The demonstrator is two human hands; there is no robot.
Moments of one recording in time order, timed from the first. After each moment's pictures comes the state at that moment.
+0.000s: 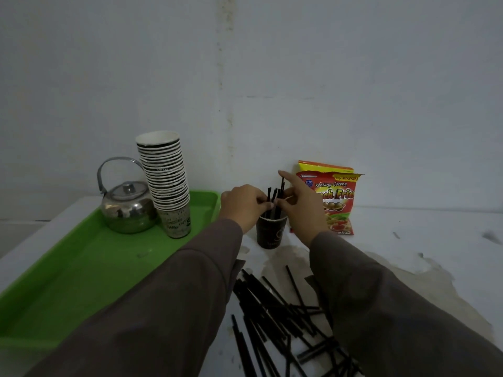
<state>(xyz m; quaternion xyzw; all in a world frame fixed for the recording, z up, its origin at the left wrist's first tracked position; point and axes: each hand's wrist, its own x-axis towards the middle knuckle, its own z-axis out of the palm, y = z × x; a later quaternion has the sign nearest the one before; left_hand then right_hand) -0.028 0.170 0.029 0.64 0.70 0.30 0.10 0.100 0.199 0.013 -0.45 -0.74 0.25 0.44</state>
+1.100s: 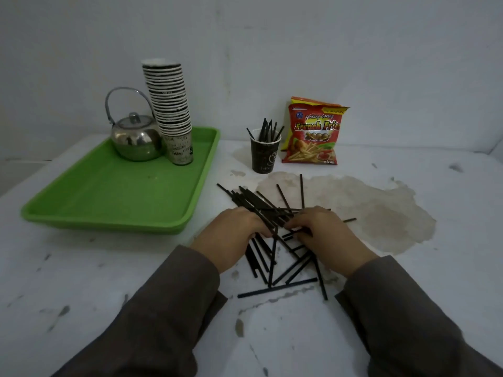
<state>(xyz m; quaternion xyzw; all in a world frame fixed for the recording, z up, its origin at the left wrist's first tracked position) 0.001 -0.016 -0.045 0.81 0.55 0.17 0.09 0.186 0.026 -0.031 -0.45 -0.88 0.11 0.10</state>
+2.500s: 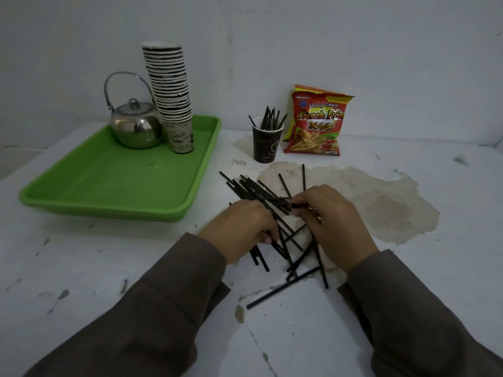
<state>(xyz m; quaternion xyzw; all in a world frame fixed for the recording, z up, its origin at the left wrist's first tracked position) 0.011 -0.013 -0.050 0.86 0.50 0.12 0.08 0.190 0.003 -0.029 -0.36 -0.87 0.06 0.33</state>
